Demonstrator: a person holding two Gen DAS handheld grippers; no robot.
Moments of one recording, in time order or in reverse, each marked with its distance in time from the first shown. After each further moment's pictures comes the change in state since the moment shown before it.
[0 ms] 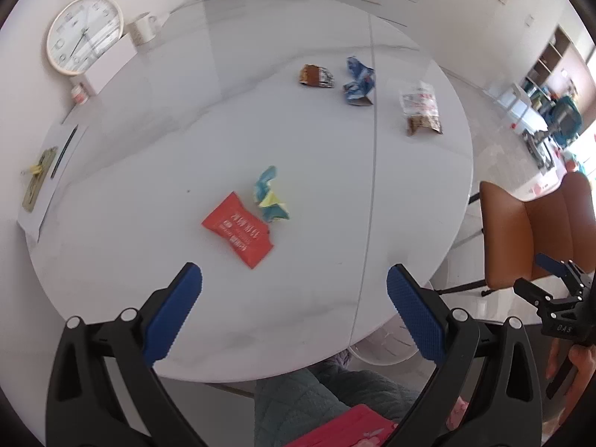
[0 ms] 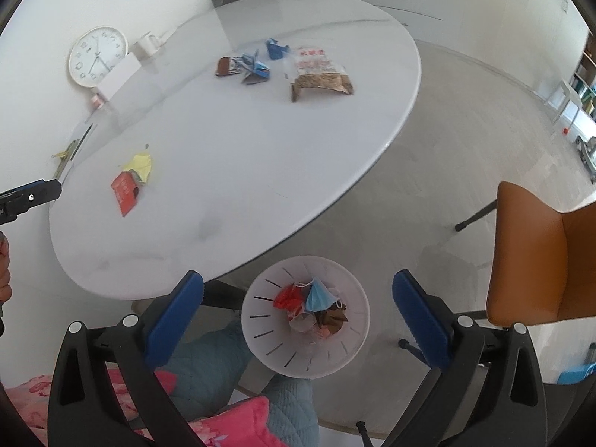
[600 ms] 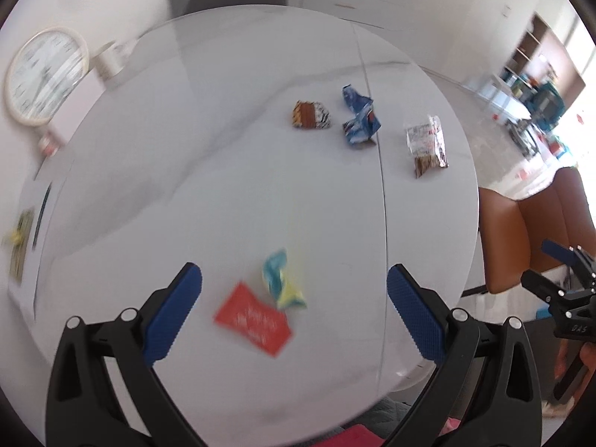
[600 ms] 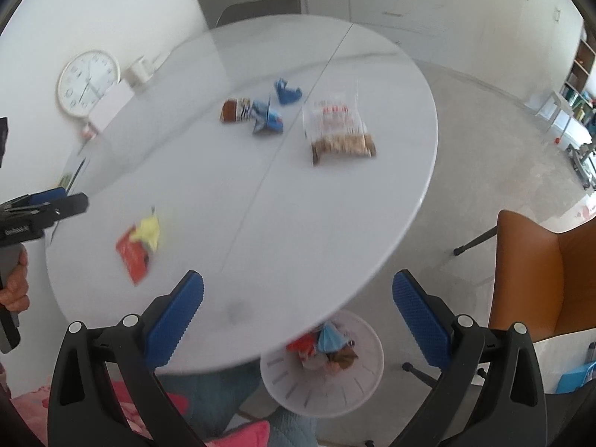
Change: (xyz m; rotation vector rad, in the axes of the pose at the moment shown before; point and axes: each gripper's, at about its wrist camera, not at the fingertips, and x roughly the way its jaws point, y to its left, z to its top) left arm 0.039 0.020 0.101 0.139 -0.029 -0.080; right arm 0.009 0.047 0.089 0.056 -0.086 -0.068
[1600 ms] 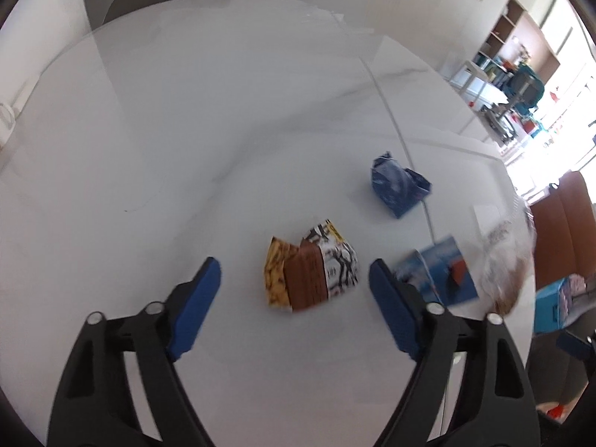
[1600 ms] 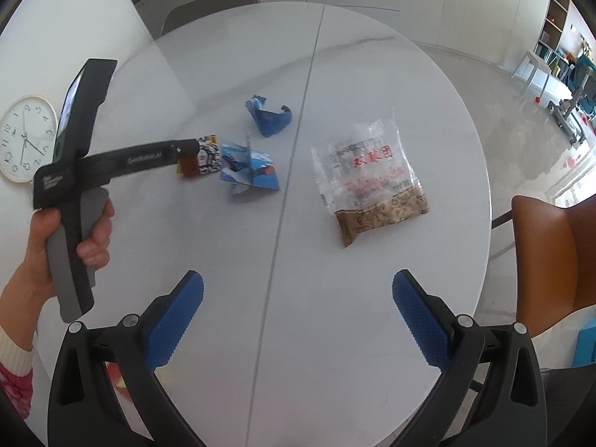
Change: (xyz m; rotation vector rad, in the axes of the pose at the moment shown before) left arm 0.219 0.001 0.188 0.087 0.016 -0.117; right arm 0.125 0.016 0.096 0.165 0.056 -0.077
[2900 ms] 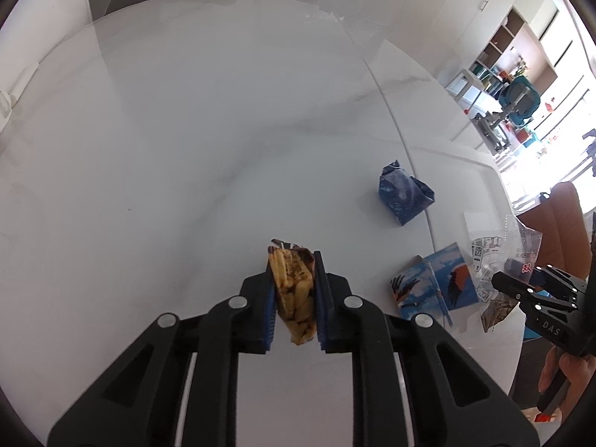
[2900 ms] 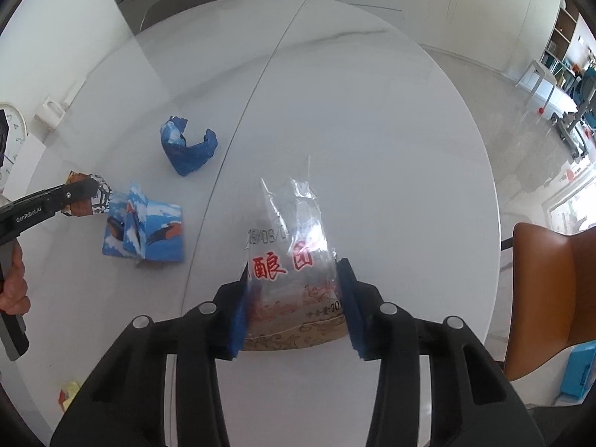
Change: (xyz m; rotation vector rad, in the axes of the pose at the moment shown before) left arm -0.008 0.017 -0.002 -0.018 -0.013 -0.059; right arm 0.069 -0.056 0.056 -0.031 -0.001 -0.010
